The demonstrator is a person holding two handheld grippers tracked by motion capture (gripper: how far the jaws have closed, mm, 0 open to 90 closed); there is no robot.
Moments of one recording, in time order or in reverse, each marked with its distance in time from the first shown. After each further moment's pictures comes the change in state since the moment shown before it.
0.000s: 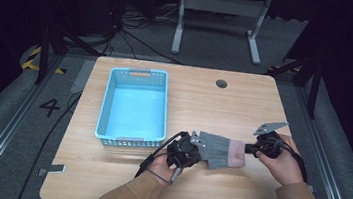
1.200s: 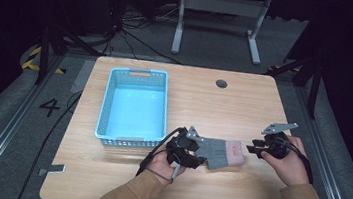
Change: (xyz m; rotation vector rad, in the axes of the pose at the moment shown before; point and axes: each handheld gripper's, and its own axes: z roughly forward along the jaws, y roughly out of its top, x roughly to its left) left arm 0.005 0.006 -0.010 -0.106 -0.037 -0.061; right arm -0.015 -0.015 -0.005 -0.056 -0.068 0.054
